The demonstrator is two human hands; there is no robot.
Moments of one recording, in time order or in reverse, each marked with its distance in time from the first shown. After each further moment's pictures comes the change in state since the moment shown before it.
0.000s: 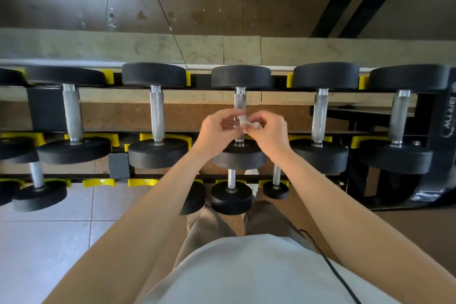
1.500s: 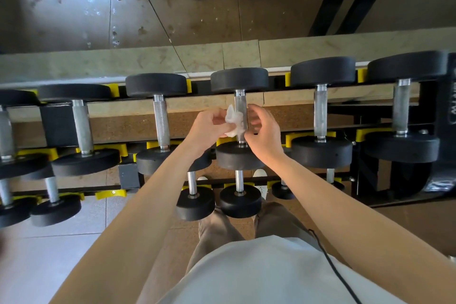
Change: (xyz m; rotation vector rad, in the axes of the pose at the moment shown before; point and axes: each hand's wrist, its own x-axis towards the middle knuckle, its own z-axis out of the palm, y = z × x) left_hand 0.003 0.026 -0.029 0.023 -0.044 -0.309; right_hand -0.006 0.010 0.027 0.091 0.119 -0.110
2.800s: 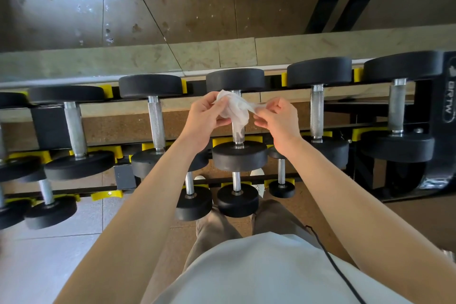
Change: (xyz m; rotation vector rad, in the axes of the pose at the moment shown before) left_hand 0.003 0.029 -0.002 -0.536 -0.031 0.046; right_hand 0.026 -0.028 -0.048 0.527 0.033 0.482
